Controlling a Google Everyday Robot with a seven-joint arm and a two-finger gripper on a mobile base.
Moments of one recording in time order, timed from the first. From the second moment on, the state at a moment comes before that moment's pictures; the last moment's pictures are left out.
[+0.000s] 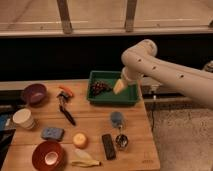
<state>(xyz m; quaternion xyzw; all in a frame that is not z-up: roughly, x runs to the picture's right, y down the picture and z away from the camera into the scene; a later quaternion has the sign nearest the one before) 0.080 -0.001 0.733 -0.20 0.09 0.50 0.84</state>
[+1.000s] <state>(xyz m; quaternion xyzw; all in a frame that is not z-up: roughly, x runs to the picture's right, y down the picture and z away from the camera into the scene) 0.019 0.040 0.709 -0.22 0.05 0.42 0.88</state>
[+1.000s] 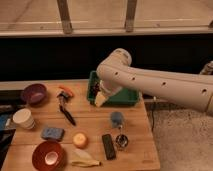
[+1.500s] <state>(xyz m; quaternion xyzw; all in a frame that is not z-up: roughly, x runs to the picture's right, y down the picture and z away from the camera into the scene) -0.026 0.040 0.706 -0.23 0.01 0.35 0.91</state>
